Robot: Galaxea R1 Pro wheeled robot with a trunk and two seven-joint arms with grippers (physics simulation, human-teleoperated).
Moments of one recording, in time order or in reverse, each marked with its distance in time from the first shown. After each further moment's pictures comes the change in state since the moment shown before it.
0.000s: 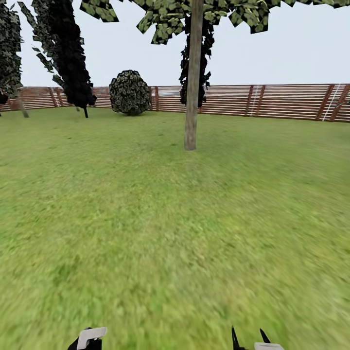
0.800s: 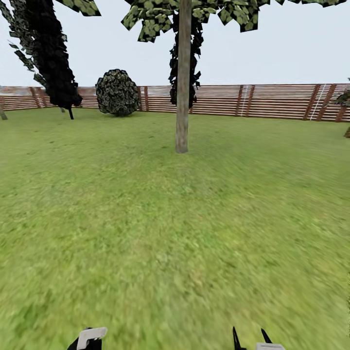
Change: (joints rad) left arm 0.000 0.001 -0.002 0.001 0.001 -0.003 -0.001; right arm 0.002 -0.009 0.001 0.001 0.004 -0.012 0.002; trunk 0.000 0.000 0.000
